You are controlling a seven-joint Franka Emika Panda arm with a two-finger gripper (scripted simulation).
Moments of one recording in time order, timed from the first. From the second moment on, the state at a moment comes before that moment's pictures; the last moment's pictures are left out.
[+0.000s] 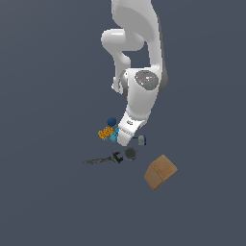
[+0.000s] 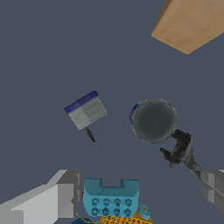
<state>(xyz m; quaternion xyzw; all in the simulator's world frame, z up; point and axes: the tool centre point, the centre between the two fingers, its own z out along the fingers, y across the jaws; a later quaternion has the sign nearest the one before) -0.019 0.041 0.126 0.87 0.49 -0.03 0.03</state>
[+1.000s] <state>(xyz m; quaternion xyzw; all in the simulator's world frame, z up) -0.045 0.087 0.065 0.72 0.69 0.00 0.00</state>
